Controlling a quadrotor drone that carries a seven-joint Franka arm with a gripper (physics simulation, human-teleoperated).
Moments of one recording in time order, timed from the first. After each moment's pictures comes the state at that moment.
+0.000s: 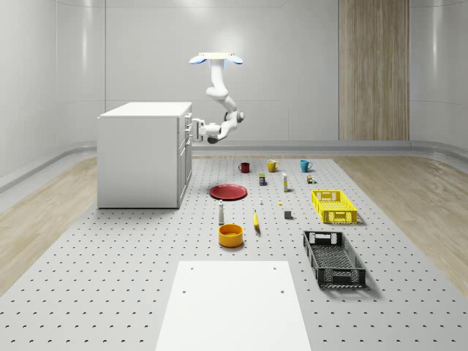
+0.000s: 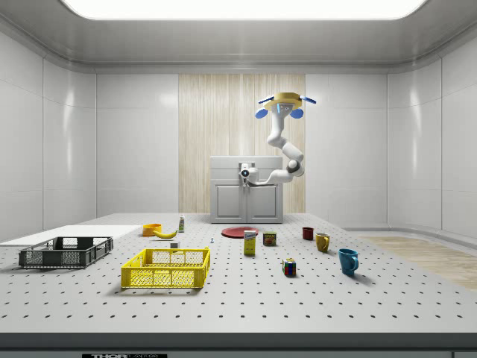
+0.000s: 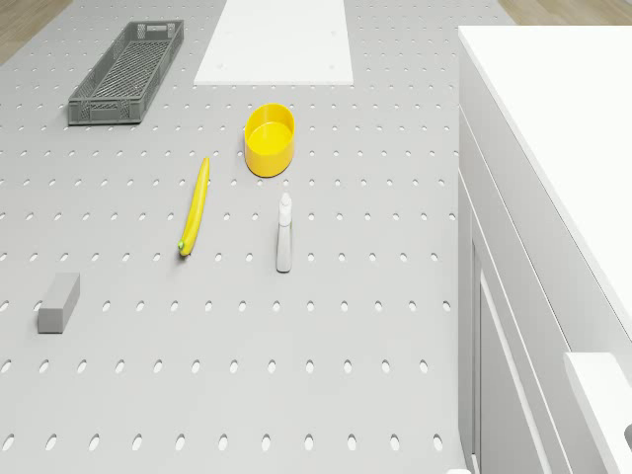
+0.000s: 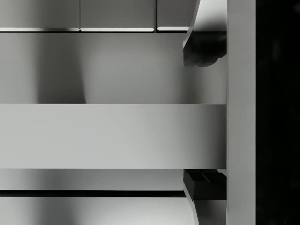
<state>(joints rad) 0.79 -0.90 -0.38 -2.52 1.33 2.14 0.68</state>
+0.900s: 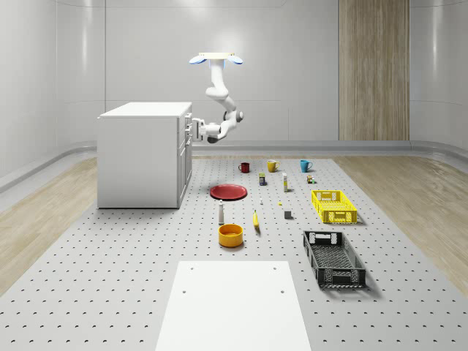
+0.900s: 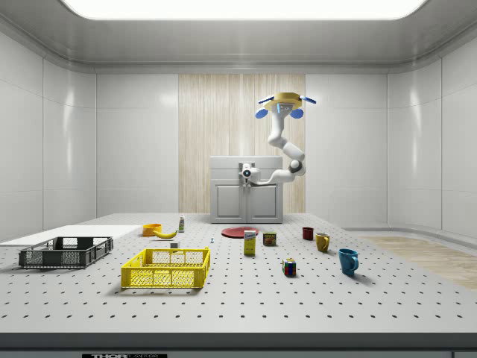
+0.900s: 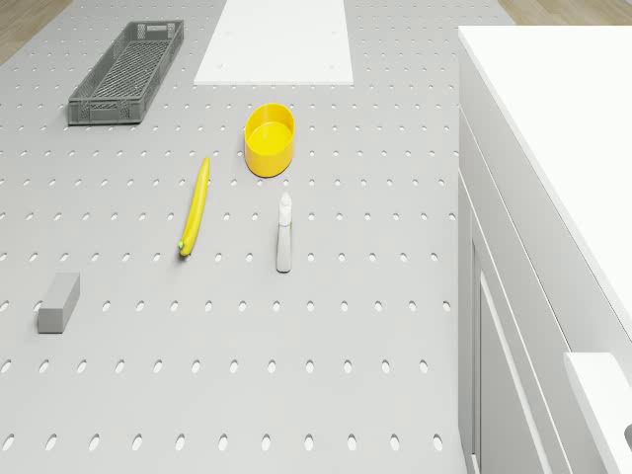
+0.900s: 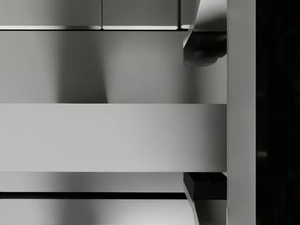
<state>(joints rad) 0.72 -0.94 -0.31 -2.56 1.37 2.11 0.69</state>
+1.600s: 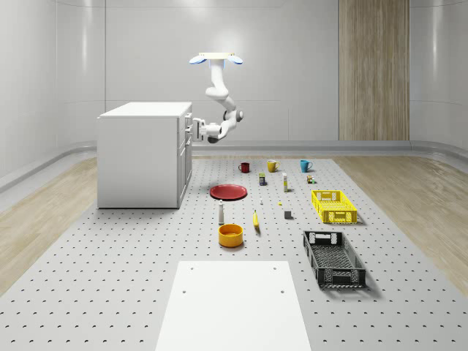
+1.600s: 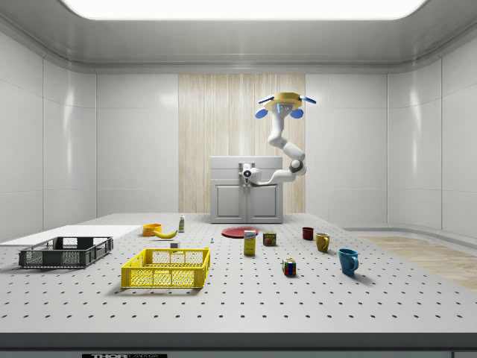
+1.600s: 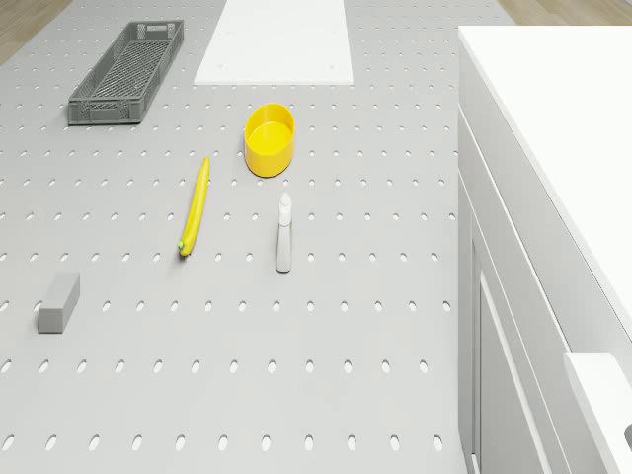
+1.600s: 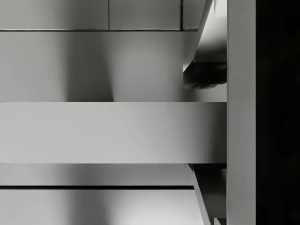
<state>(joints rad) 0.69 -0.95 -0.32 -2.57 1.33 2.09 0.72</state>
